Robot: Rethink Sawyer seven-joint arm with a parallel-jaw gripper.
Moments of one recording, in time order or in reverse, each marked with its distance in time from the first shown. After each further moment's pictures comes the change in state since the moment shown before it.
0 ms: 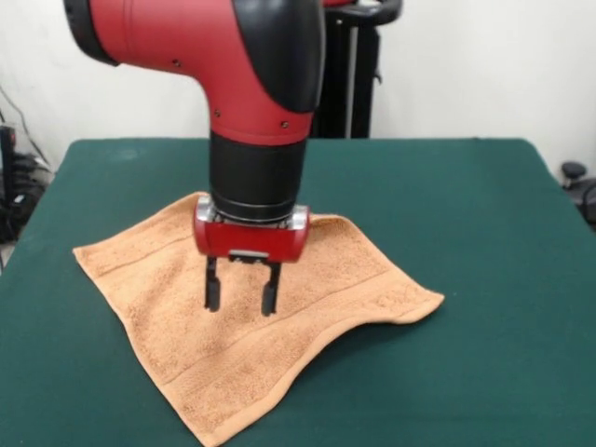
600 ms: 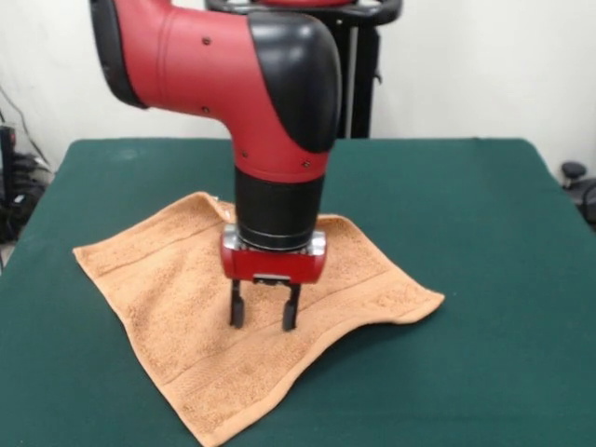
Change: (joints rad) arm 0.036 0.073 -0.010 -0.001 0.001 -0.042 0.000
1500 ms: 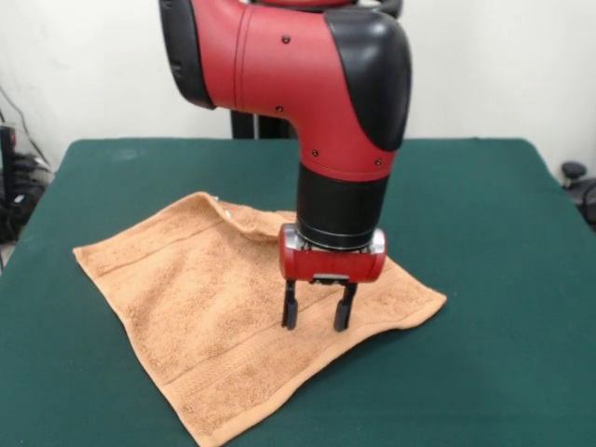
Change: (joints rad) arm 0.113 0.011 -0.049 -0.018 0.058 0.000 0.000
